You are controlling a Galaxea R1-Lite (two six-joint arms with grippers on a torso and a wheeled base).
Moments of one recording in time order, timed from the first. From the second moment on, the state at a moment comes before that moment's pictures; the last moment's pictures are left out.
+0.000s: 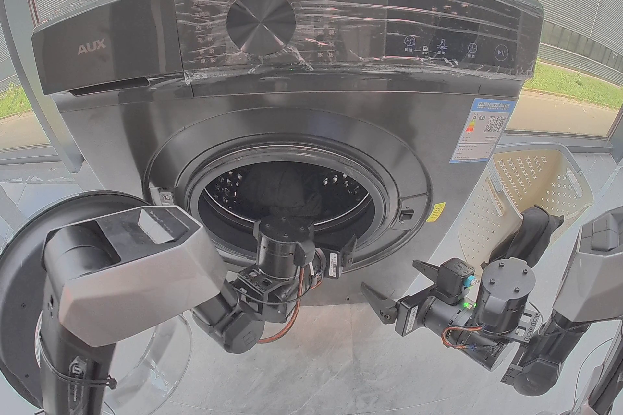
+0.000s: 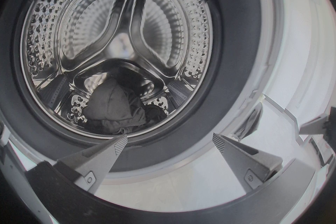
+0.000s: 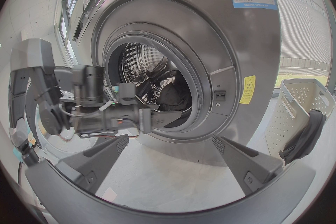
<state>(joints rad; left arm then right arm) -0.69 2.35 -1.01 -1.13 0.28 -0.13 0.76 2.03 -0.29 -1.55 -0.24 0.18</state>
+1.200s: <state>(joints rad) -0.66 1.62 -0.16 -1.47 0.35 -0.11 0.51 1.63 -0.02 -1.55 -0.24 0.17</state>
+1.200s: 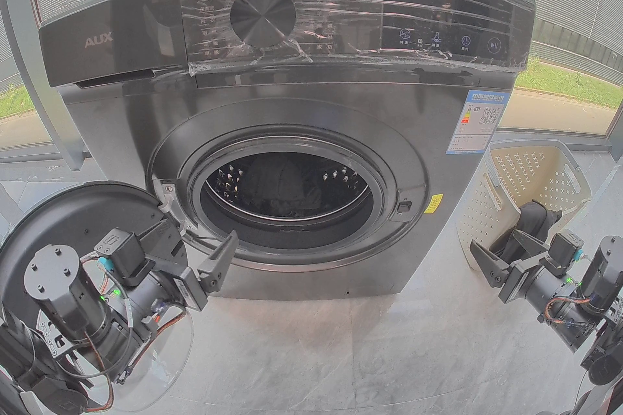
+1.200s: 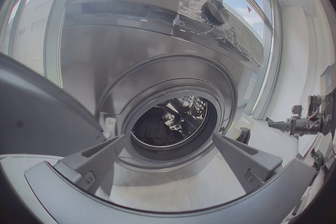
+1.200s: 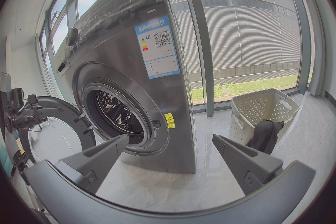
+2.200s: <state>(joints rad) -0.58 1.33 -0.02 -1.25 0.35 -0.09 0.50 1.02 -0.02 -0.82 -0.25 0.16</state>
